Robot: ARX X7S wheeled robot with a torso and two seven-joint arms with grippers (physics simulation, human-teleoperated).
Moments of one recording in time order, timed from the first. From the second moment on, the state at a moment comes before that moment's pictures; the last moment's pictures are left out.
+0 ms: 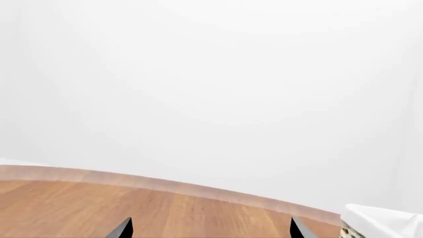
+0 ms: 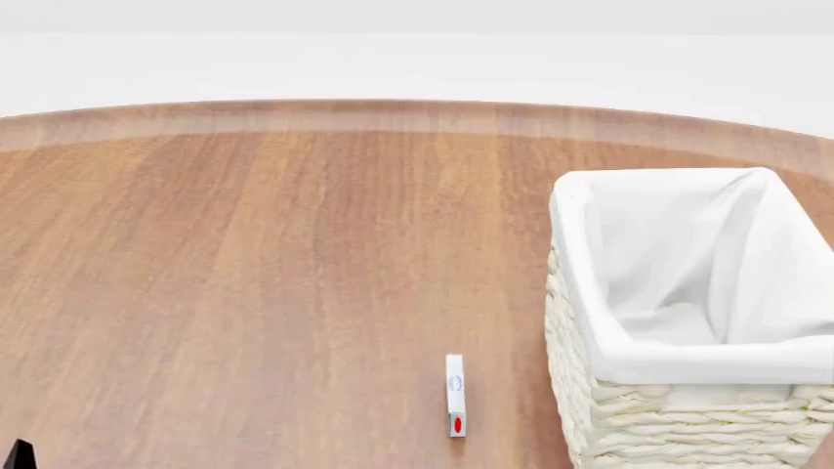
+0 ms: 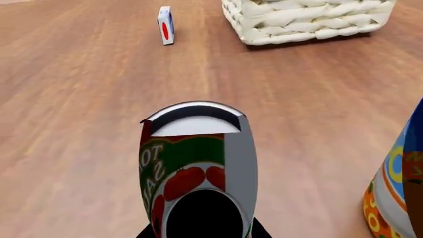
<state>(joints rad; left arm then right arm) 0.37 -0.32 0.01 0.62 -0.44 0.12 -0.17 -0.25 0.41 -0.91 0.44 0.51 -0.73 0.62</state>
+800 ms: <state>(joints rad) 0.39 -0.33 0.00 0.61 -0.45 0.15 -0.18 -0.11 0.45 -0.98 0.05 0.46 -0.33 0.68</state>
